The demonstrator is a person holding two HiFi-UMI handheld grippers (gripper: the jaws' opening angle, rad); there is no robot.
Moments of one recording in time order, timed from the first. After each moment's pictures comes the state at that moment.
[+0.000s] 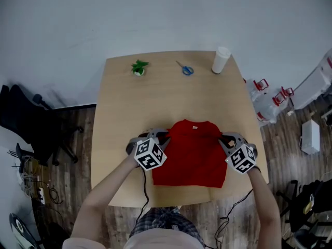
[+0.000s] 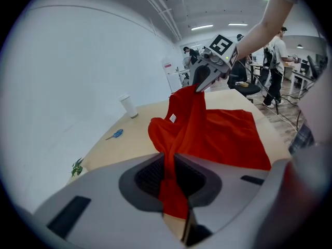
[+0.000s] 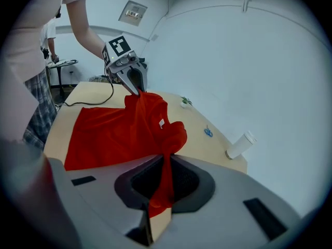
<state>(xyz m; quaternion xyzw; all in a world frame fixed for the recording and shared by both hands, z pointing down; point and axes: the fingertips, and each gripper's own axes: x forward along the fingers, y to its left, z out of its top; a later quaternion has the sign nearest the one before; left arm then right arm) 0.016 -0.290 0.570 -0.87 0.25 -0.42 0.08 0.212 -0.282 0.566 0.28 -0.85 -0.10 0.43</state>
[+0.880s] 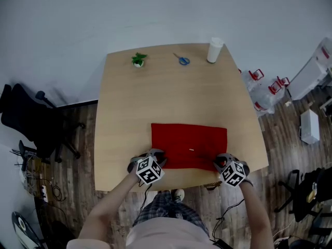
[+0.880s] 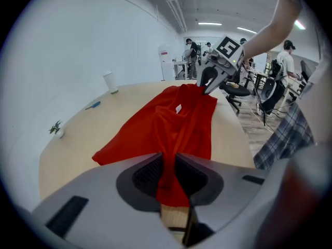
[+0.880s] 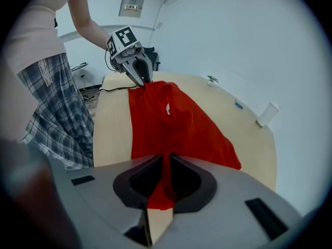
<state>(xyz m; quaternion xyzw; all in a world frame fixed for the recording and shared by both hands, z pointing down) 0.006 -0.124 0.655 -0.86 0.21 -0.46 -0.02 0.219 -0.100 0.667 0.22 -0.85 0.00 0.48</state>
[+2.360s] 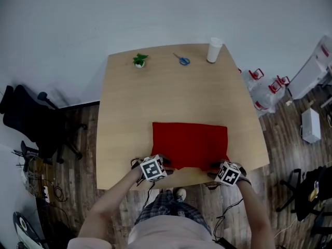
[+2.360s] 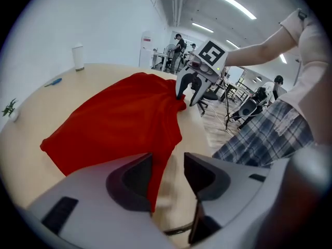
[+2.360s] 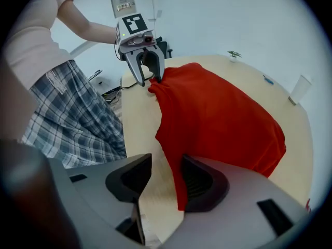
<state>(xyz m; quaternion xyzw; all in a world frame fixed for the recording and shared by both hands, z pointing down) 0.029 -0.059 0.676 -0.87 0.04 -0.48 -0.14 0.199 -0.036 0.704 0.10 -0.84 0.12 0.52</state>
